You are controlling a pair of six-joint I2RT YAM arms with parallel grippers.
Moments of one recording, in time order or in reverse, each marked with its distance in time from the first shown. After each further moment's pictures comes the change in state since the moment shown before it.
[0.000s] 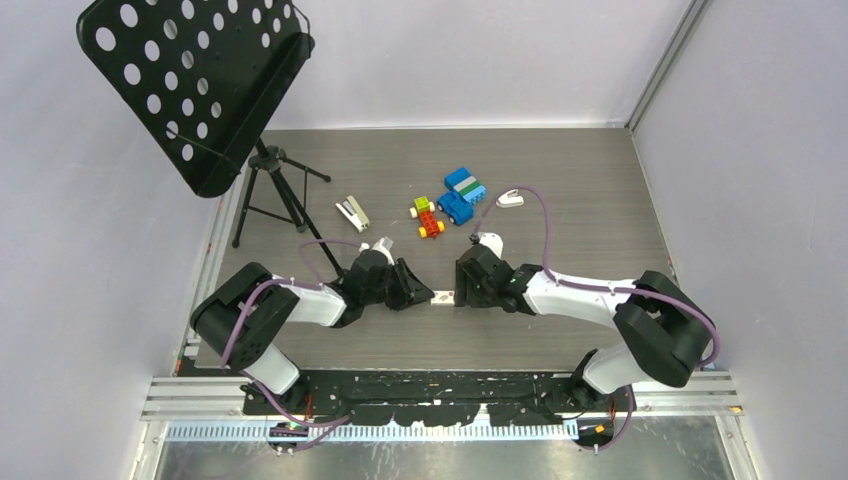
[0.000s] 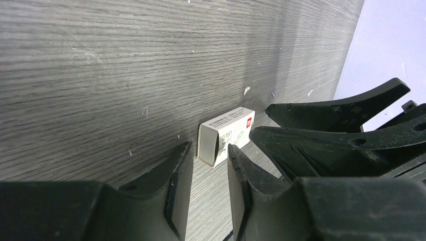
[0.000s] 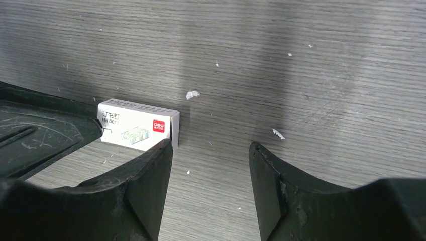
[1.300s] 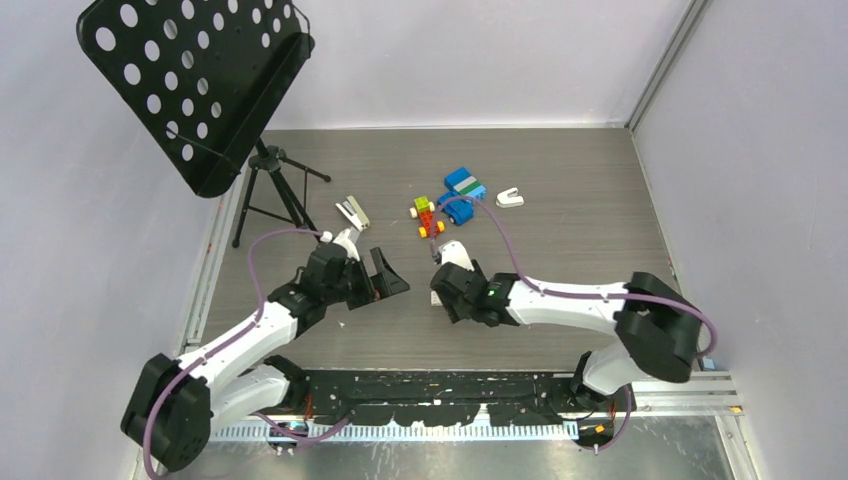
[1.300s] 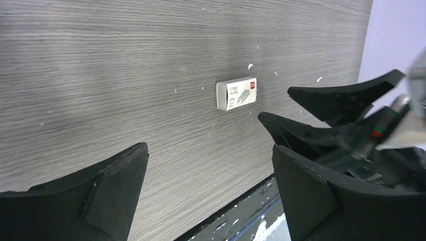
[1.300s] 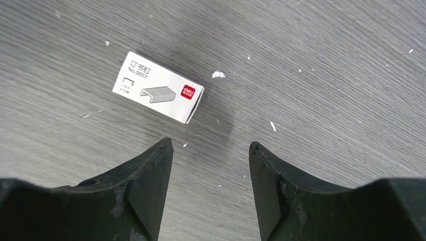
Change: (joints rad) left arm 0.168 -0.591 0.018 -0.651 0.010 0.285; right arm 0.222 0.072 0.145 -0.181 0.246 -0.328
